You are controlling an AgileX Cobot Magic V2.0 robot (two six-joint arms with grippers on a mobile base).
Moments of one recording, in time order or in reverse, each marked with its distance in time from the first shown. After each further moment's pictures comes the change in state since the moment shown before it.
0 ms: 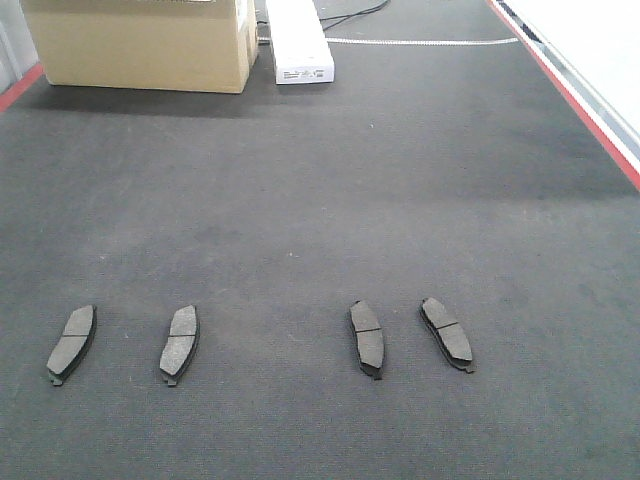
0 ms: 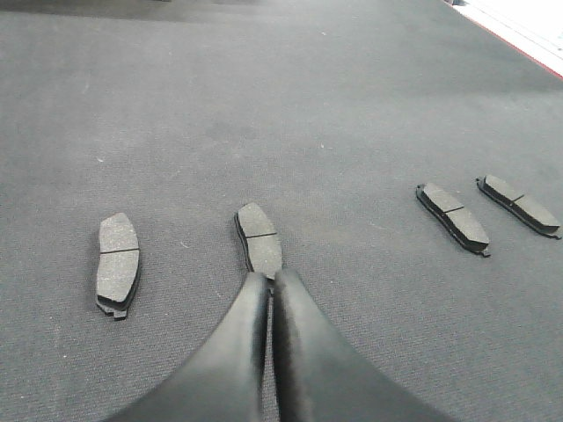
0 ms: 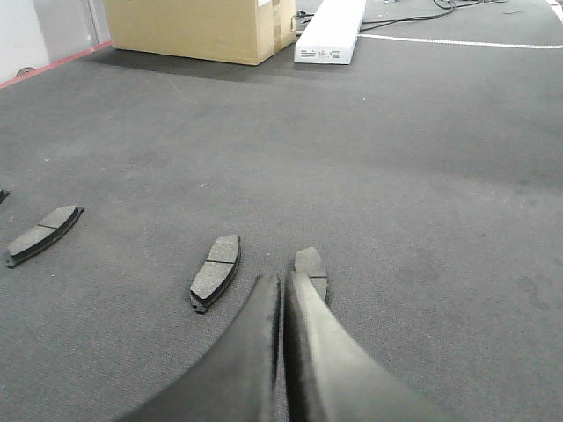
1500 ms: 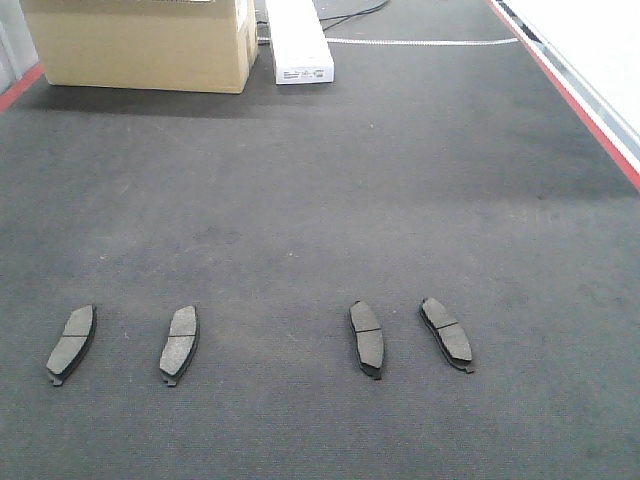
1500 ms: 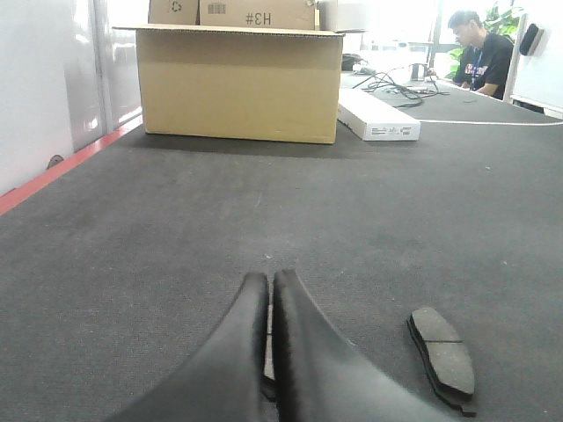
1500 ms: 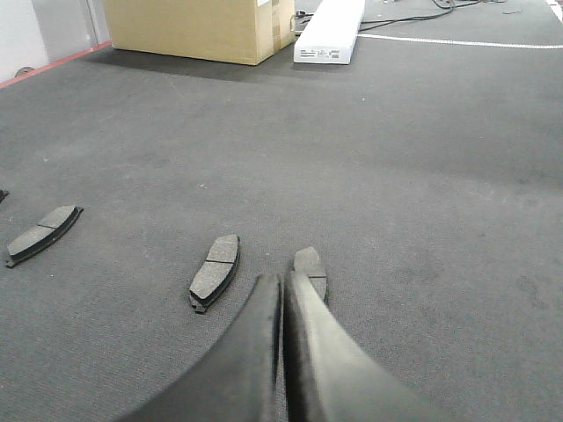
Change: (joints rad) left arm 0.454 -0.276 0.441 -0.097 -0.519 0.226; right arm 0.000 0.000 0.000 0.000 0.001 0.000
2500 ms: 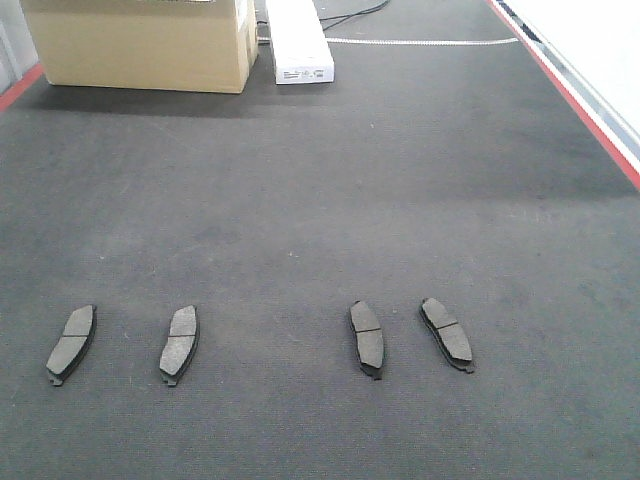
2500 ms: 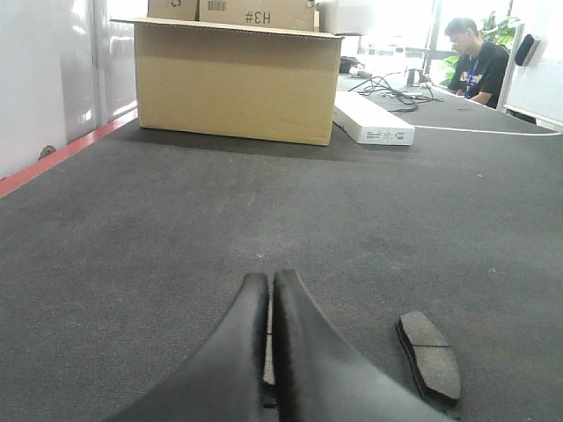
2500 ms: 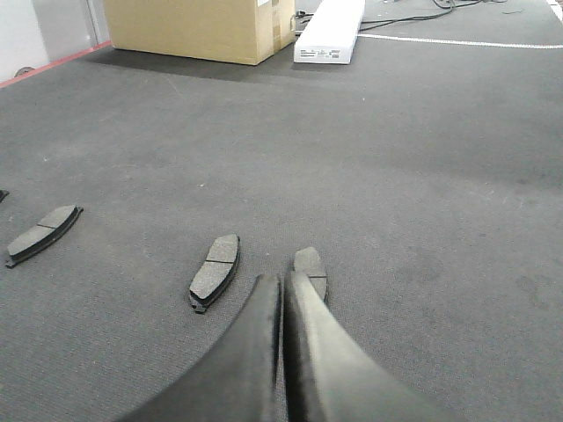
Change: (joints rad) left arm 0.000 0.000 0.000 -0.050 0.000 0.005; right arm 0.000 0.000 0.000 0.000 0.000 0.000
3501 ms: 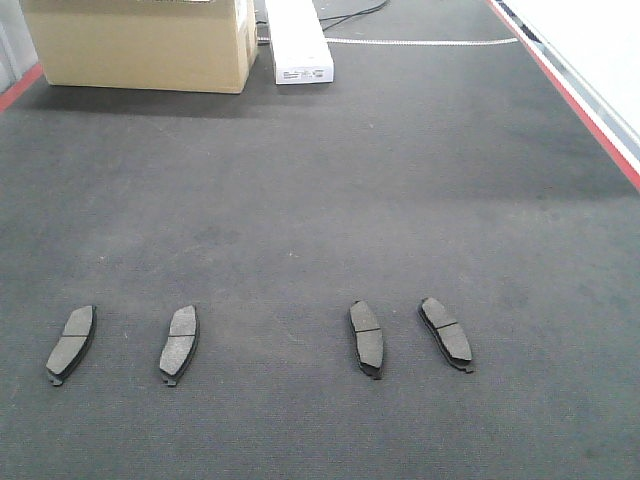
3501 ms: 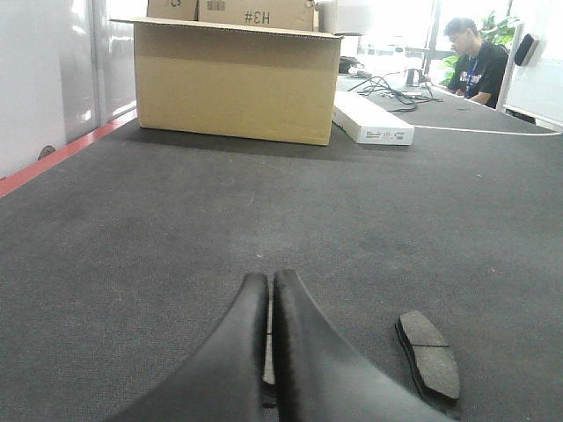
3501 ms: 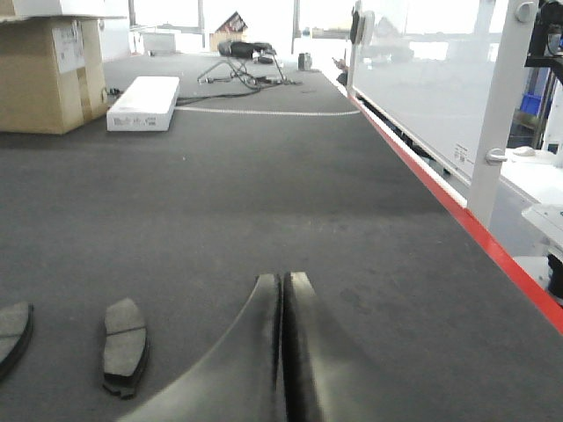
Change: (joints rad) left arm 0.000 0.000 0.000 0.000 0.001 0.000; right arm -0.465 -0.146 0.388 0.100 -0.457 -0.157
